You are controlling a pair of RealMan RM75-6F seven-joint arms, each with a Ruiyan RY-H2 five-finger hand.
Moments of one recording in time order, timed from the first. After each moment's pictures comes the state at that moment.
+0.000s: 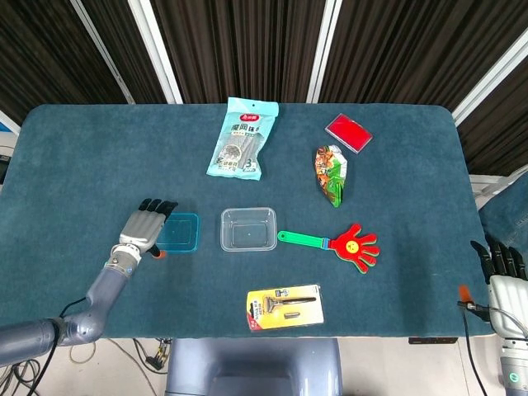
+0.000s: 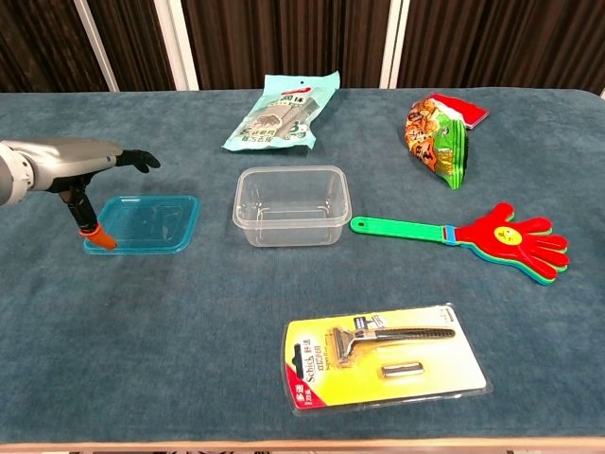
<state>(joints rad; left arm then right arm) -0.77 -1.46 -0.13 -1.49 0.72 0.84 0.59 0.03 -1.11 0.10 -1.69 -1.40 1.50 -0.07</state>
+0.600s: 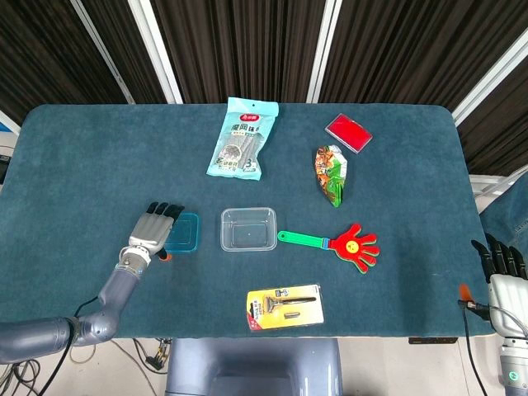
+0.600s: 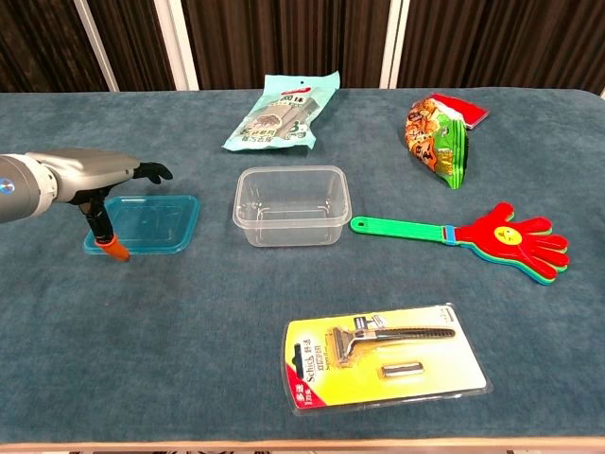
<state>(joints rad) -0.83 -1.51 -0.10 -1.48 0.63 0.87 0.65 0.04 -1.11 0.10 -1.69 -1.38 1.49 -0.08</state>
